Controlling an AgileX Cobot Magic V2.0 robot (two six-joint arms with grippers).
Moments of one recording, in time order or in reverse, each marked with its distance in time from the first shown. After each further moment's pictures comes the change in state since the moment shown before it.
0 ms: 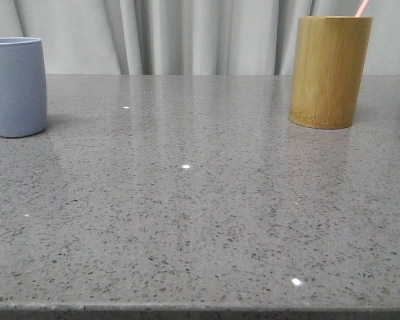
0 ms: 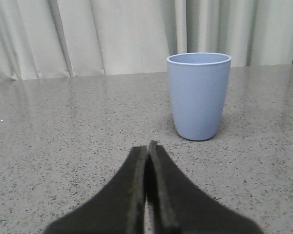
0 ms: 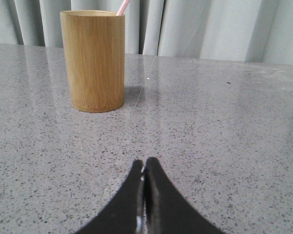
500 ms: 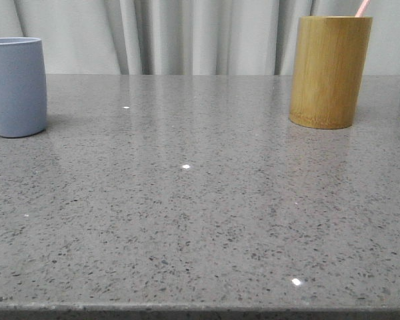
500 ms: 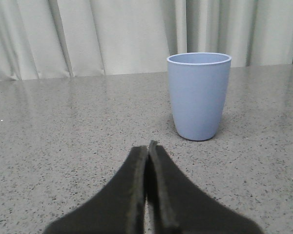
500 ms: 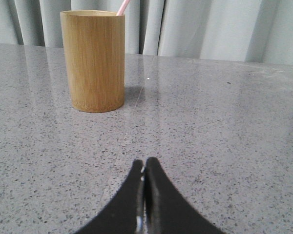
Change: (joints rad) left arm 0.000 0.000 0.000 0.000 0.000 0.000; right arm 0.000 0.000 0.000 0.000 0.000 -0.002
